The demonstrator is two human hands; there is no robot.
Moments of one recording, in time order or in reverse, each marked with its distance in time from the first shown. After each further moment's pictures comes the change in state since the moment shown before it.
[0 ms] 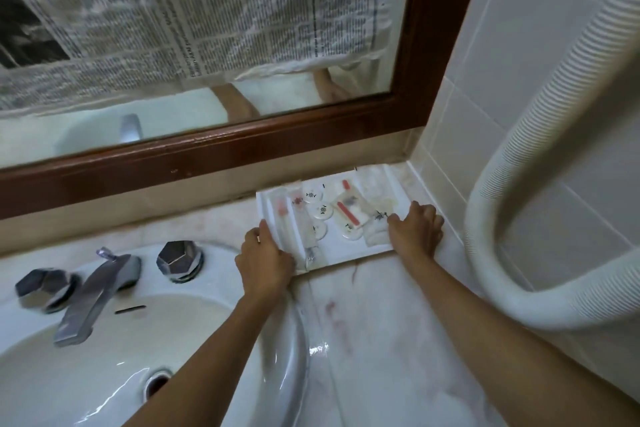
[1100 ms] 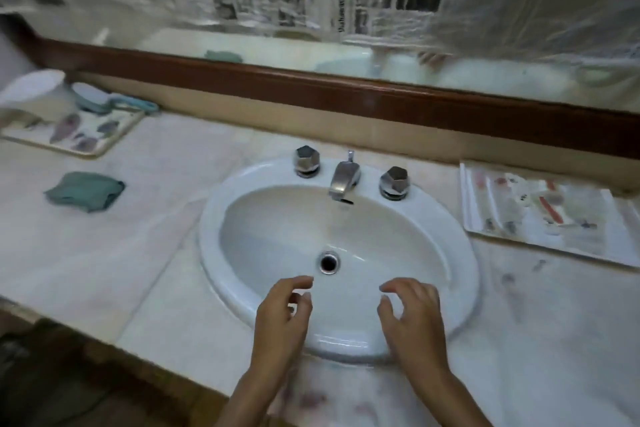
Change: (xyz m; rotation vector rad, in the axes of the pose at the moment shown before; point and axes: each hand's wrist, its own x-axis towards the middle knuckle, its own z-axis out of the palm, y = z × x) left_hand -0.268 -0.234 -0.107 -0.673 0.392 -0.251; right_hand -0.364 -0.056 0.026 0.267 -0.371 -0.811
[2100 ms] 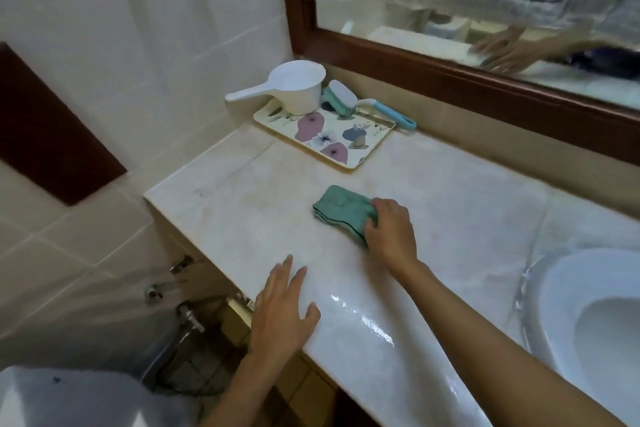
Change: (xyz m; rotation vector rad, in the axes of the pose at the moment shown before) left_hand 0.194 -0.263 -0.454 0.703 0.084 -0.100; right_hand 0.121 -0.411 0.488 -0.137 -0.421 -0.240
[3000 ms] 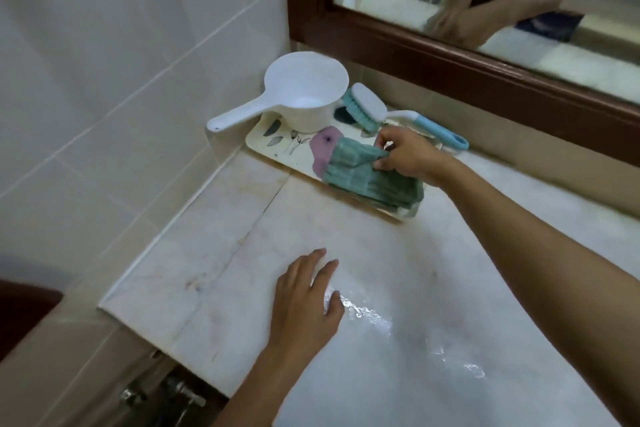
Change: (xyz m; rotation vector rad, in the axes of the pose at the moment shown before) left_hand 0.214 -0.078 -0.047 -0.164 0.072 0.375; right_hand 0.261 -0.120 0.001 0.021 -0.336 0.153
